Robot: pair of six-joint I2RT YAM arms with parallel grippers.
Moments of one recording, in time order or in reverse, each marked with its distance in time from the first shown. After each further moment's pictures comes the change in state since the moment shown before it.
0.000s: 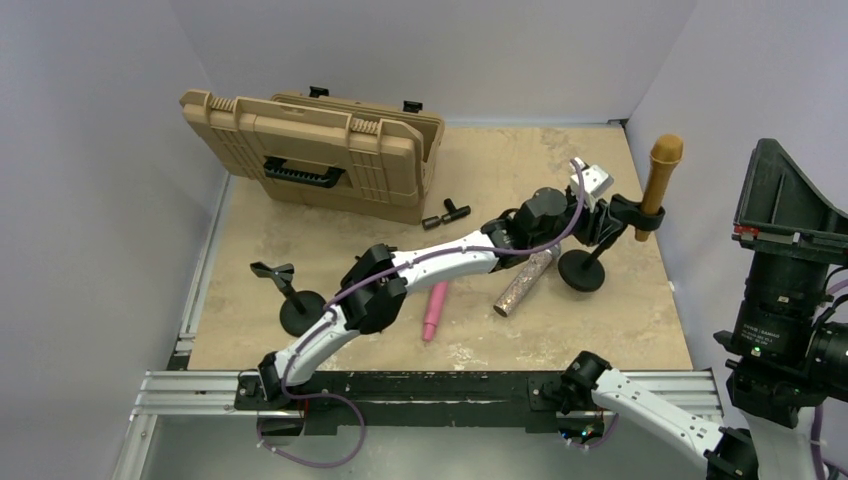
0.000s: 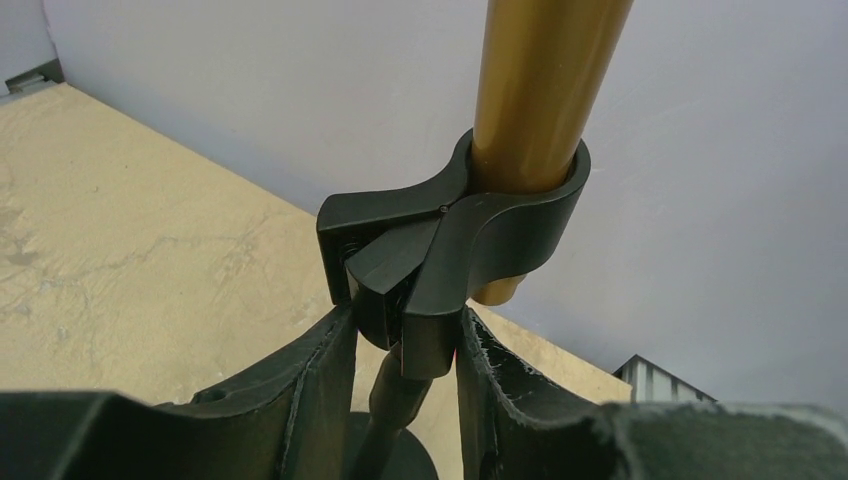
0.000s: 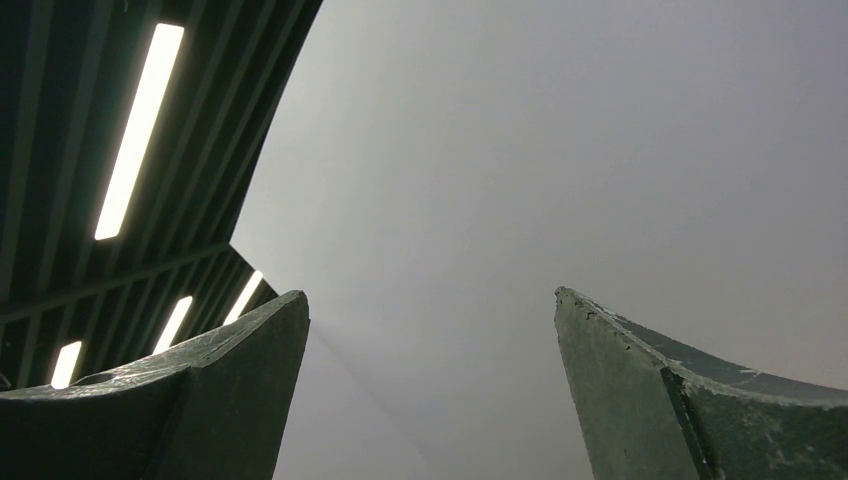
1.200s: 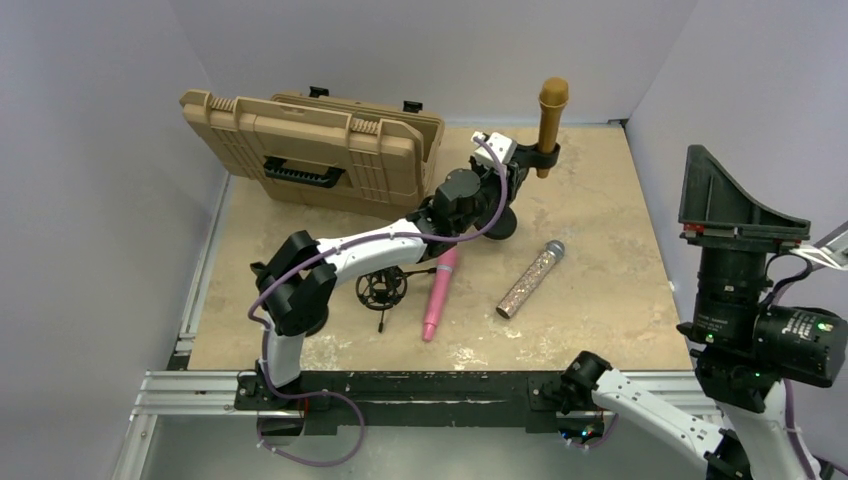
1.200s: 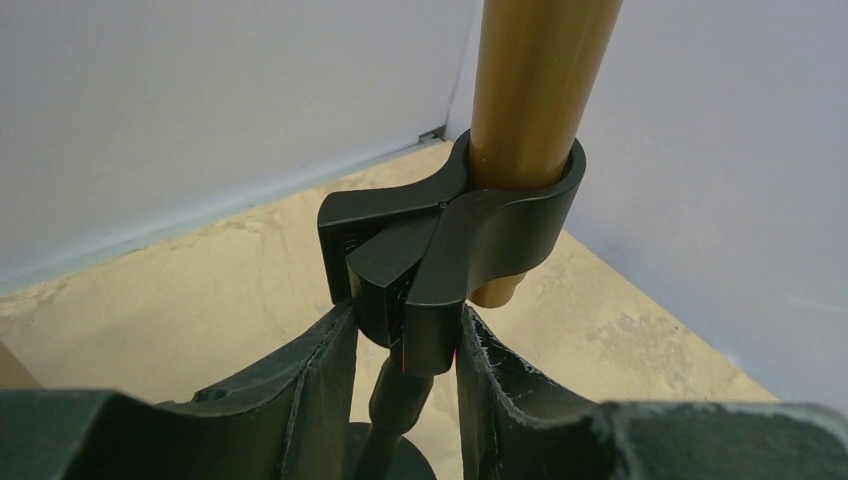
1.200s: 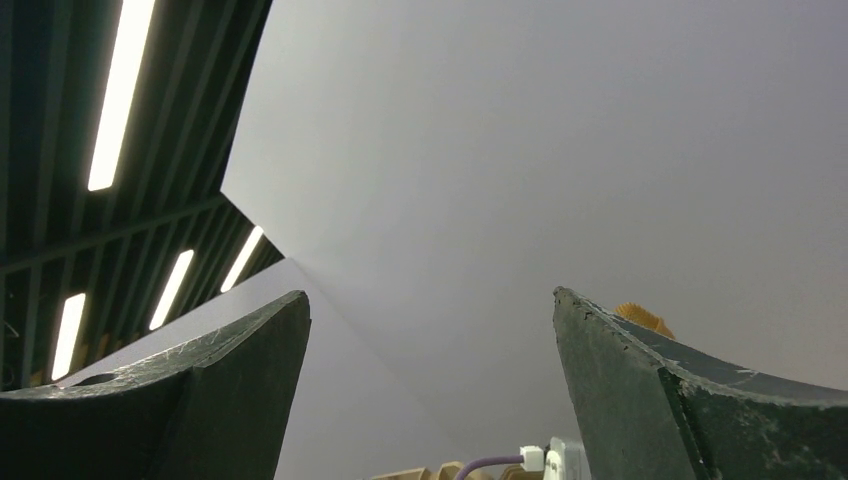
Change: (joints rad) left arm 0.175 -0.509 -0.690 0.219 -0.301 0.171; right arm 0.000 -0.025 -0.145 0.024 -0.048 0.070
